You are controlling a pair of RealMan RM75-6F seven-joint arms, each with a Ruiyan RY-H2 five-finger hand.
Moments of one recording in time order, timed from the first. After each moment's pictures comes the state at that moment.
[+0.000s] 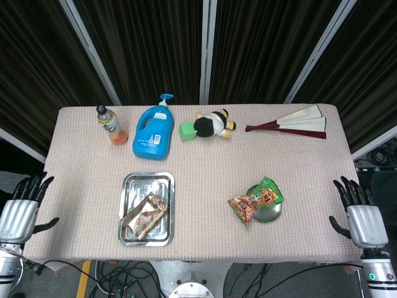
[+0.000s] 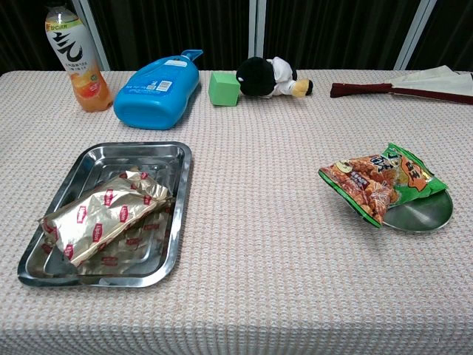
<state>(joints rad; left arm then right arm) -0.10 -1.16 -0.03 -1.55 1.54 1.50 0.07 0.09 -1.14 0.05 -1.60 -1.51 1.45 -0.08</state>
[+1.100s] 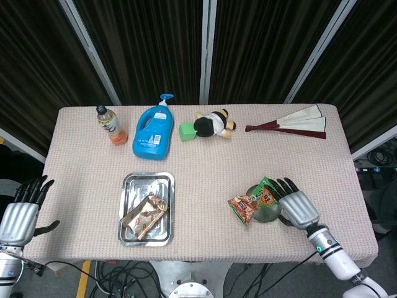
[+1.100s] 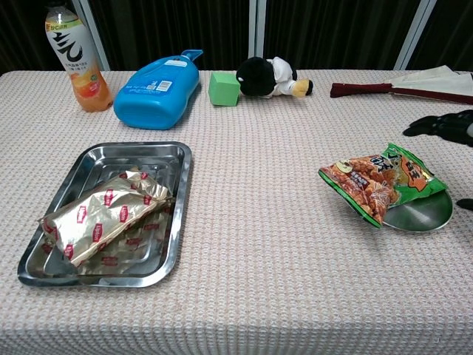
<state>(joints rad) -0.09 -1.19 -0.01 -1.51 1.54 1.50 0.03 0.40 -1.25 0.04 -1.59 -1.53 1.01 -0.24</state>
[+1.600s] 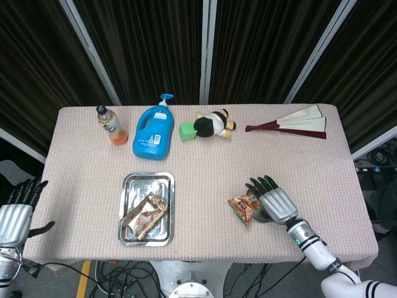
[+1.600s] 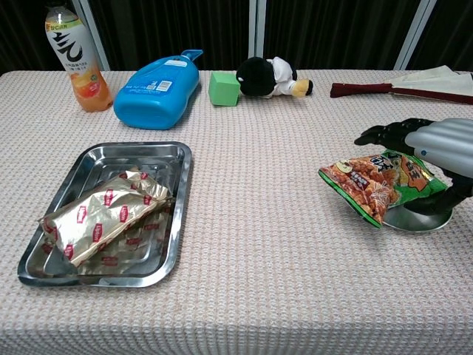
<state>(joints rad) -0.08 -1.19 -0.01 -1.47 1.53 1.51 -0.01 0.48 -1.36 0.07 -1.56 -1.44 0.93 -0.34</state>
